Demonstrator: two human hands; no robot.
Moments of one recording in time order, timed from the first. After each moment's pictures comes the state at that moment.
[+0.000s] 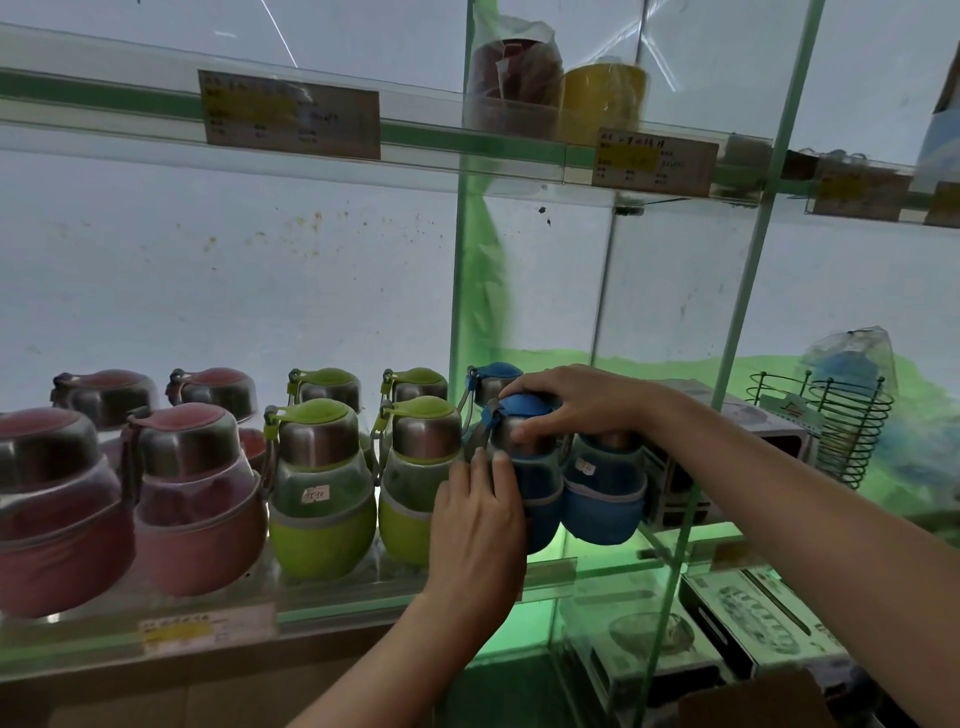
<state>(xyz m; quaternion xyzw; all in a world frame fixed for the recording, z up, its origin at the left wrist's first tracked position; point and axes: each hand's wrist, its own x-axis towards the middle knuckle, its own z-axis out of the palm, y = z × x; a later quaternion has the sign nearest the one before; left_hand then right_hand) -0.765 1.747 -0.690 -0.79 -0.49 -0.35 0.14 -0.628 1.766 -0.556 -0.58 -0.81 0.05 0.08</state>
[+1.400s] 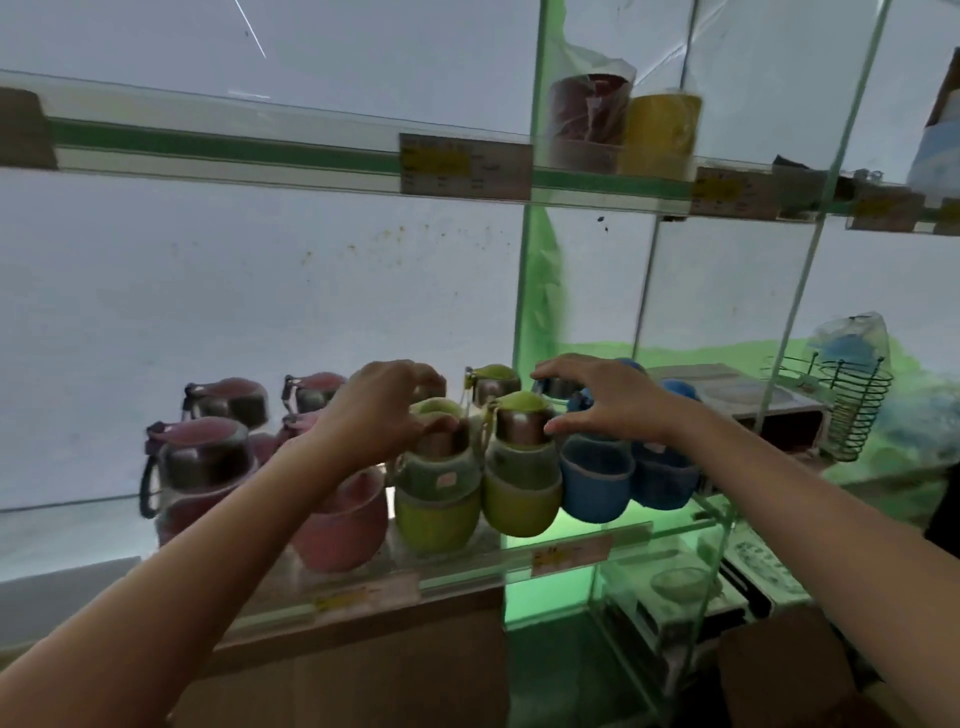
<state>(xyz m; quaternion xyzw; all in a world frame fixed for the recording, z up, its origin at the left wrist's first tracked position) -0.955 1.773 -0.567 -0.86 -0.43 -0.28 -0.02 -0.713 1.731 -0.555 -0.61 -0.77 0.00 0.19</state>
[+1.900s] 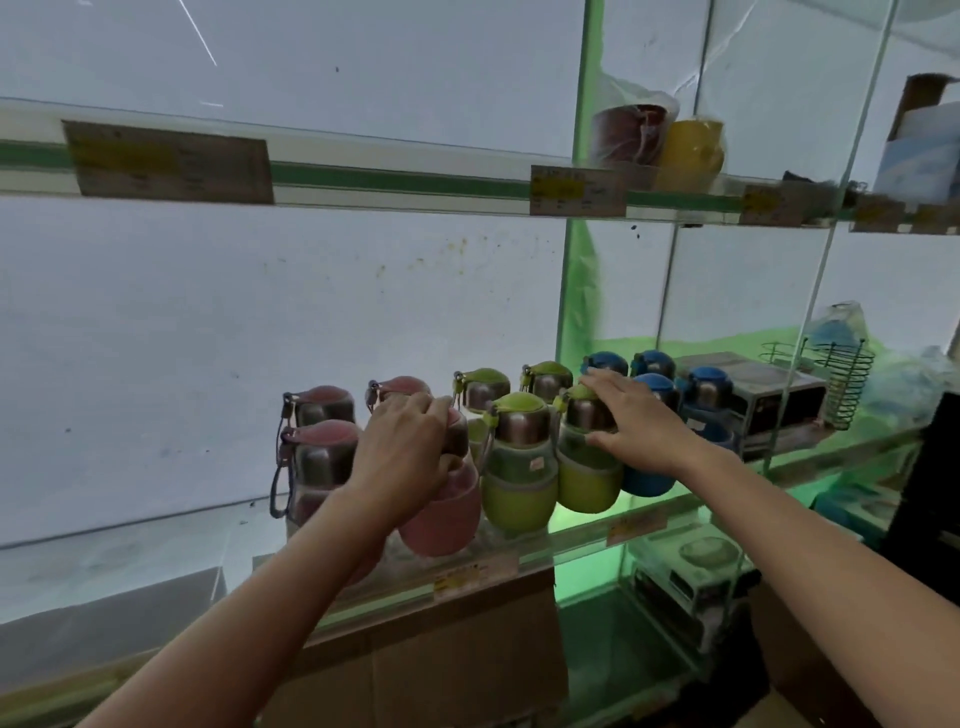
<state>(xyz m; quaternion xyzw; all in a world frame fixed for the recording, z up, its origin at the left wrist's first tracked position) -1.038 1.777 -0.604 -0.87 -0.42 -0.26 0.09 -0.796 1.714 -0.590 -0.73 -0.65 -0.05 0.19</state>
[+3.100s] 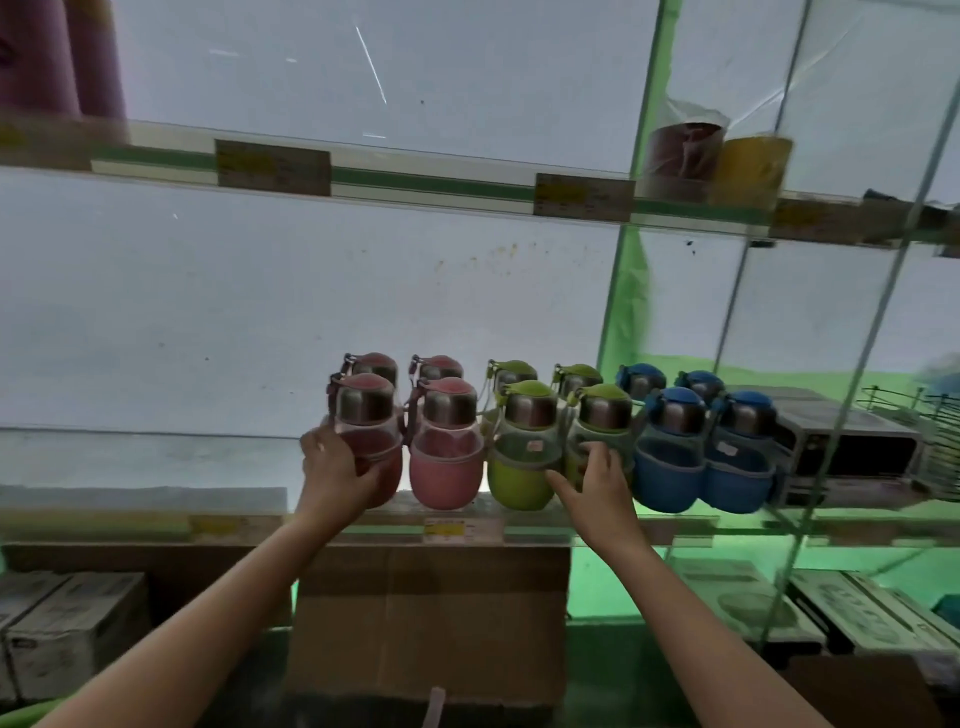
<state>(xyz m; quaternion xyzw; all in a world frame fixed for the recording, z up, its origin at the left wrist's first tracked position) -1.085 1.745 -0.686 -0.62 -0.64 -0.43 -0.14 -0.816 1.707 -0.682 -0.67 -0.61 0.08 0.42</state>
